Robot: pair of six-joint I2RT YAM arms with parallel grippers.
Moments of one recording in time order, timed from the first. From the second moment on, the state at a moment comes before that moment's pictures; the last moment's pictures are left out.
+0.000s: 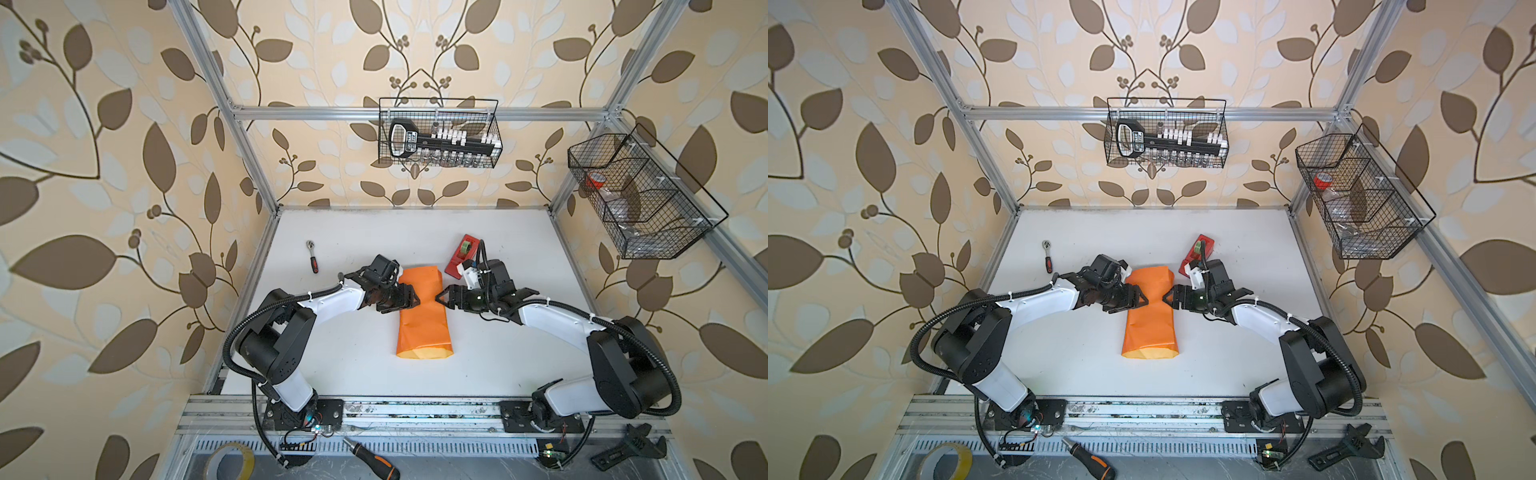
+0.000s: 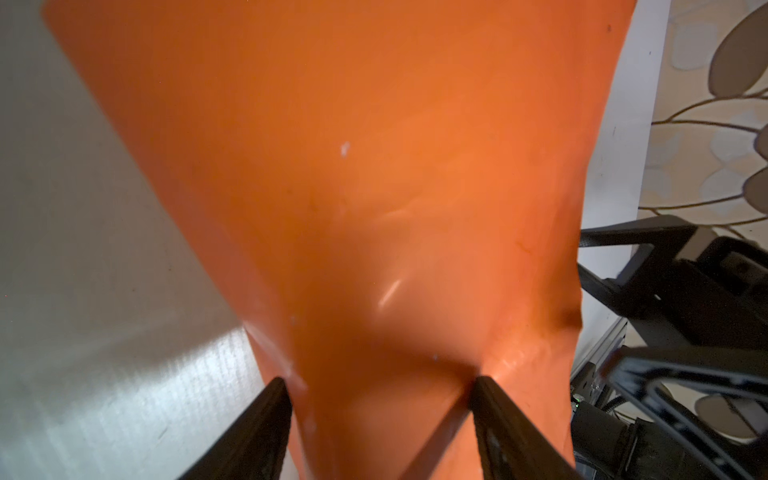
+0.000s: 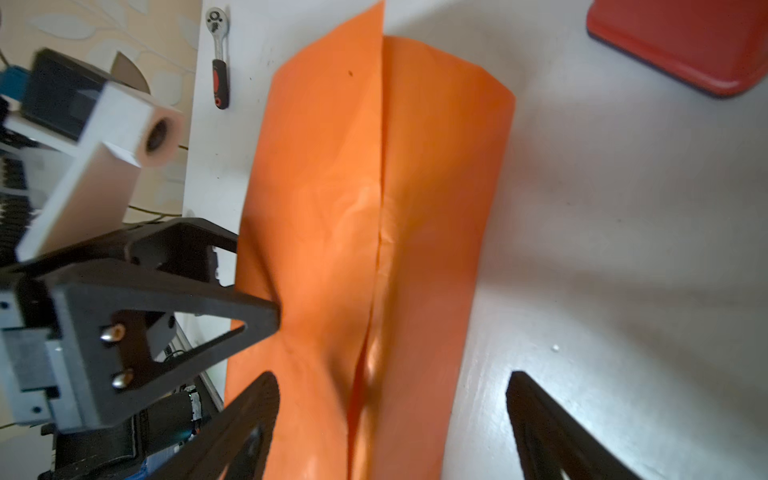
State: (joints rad) left arm -0.58 1.65 0.95 -0.27 0.41 -0.68; right arm 0.39 1.45 0.73 -0.11 -0.44 0.53
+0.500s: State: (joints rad) left arm -0.58 1.66 0.95 -0.26 0.40 -0.68; right arm 0.43 1.56 0.79 -0.13 -0.39 0.48
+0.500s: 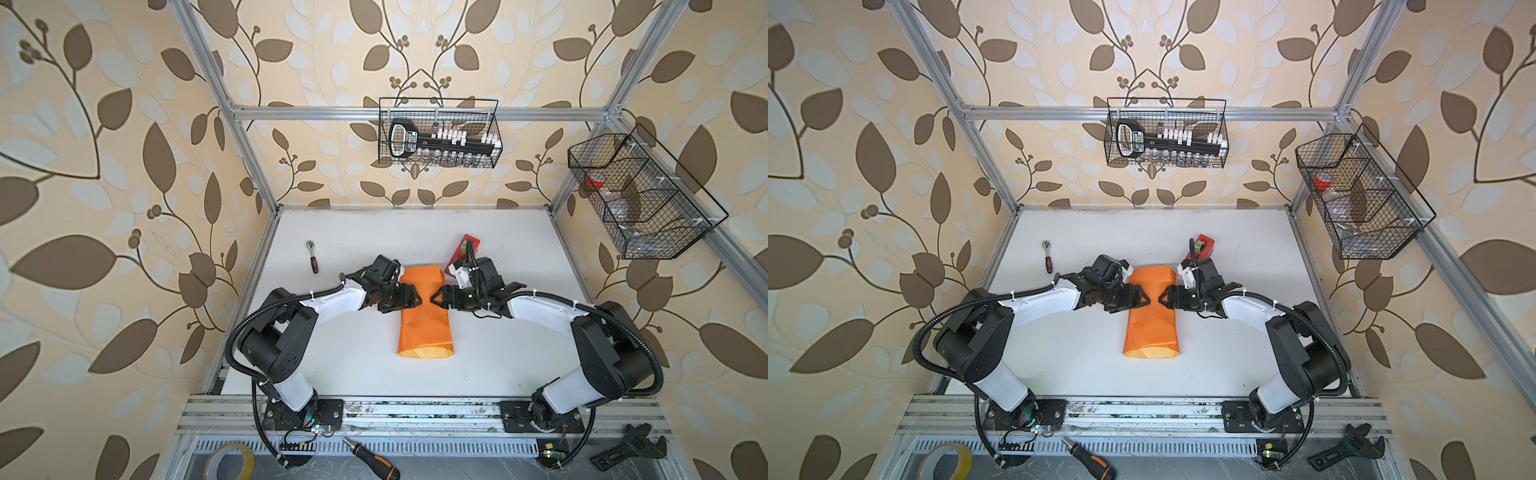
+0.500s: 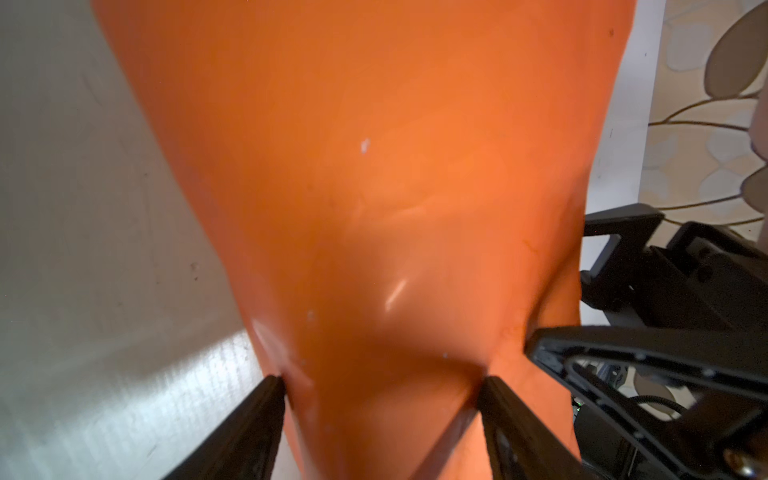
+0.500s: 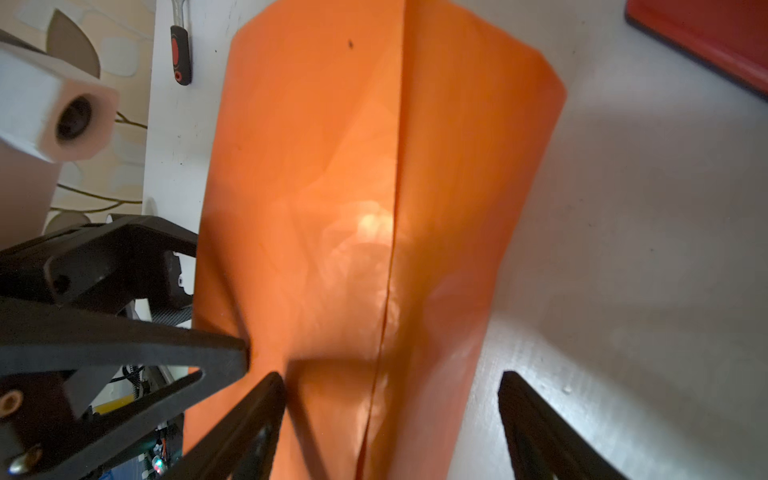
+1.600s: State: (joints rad) left arm -0.56 1.69 1.02 -0.33 0.36 -0.65; right arm 0.44 1.55 0.73 -0.01 -0.39 0.48
